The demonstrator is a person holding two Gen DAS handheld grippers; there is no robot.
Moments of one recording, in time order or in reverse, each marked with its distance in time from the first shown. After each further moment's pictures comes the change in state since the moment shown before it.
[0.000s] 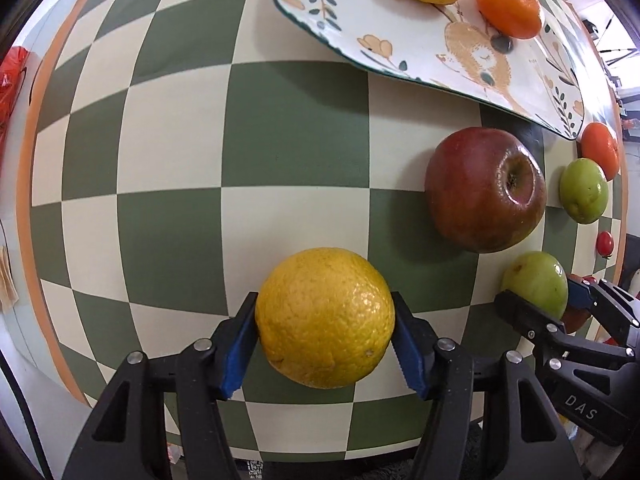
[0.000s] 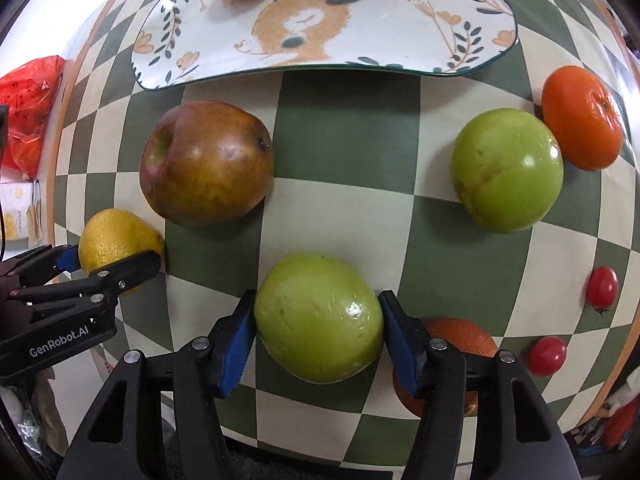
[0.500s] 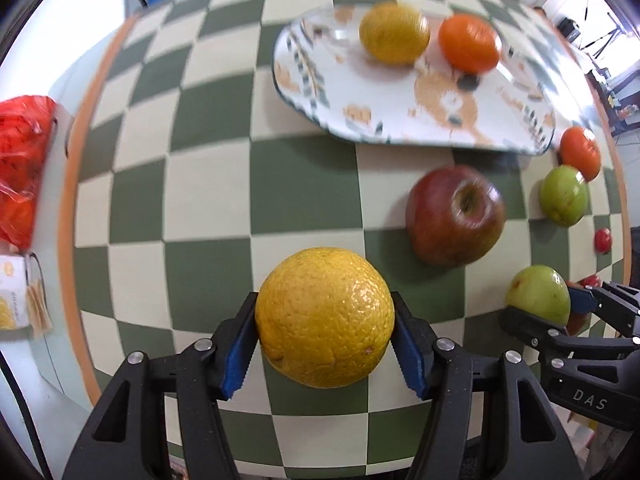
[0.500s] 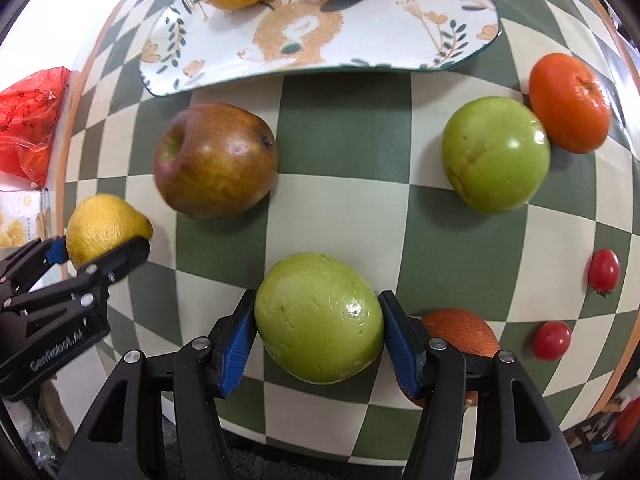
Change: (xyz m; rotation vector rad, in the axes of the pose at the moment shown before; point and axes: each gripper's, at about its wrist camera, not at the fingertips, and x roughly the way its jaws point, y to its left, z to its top) left arm -0.051 -0.016 -0.016 0.066 -0.215 0.081; right arm -0.017 -0.011 -0.019 0.024 -0.035 0.040
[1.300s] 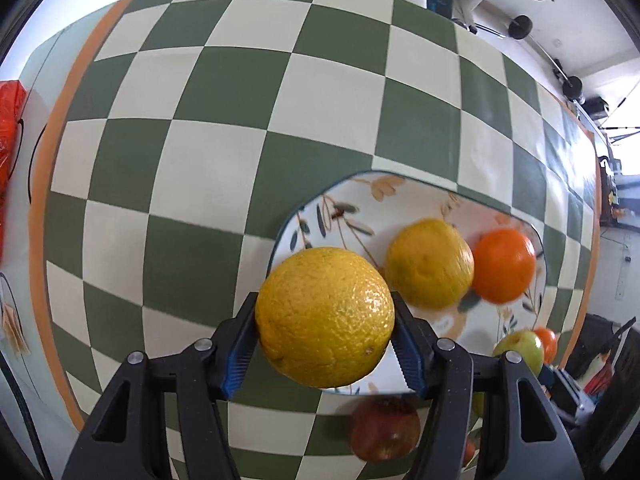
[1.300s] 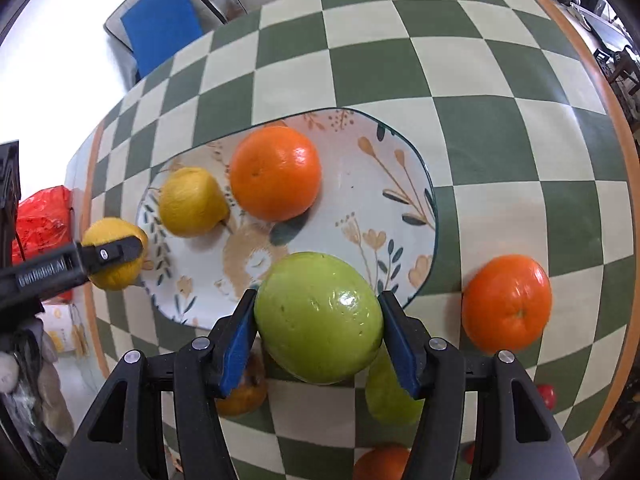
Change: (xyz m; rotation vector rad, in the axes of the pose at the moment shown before) left arm 0.027 0.036 0.190 -0.264 0.126 -0.152; right arm -0.060 -0.053 0.130 0.155 -0.169 0.053
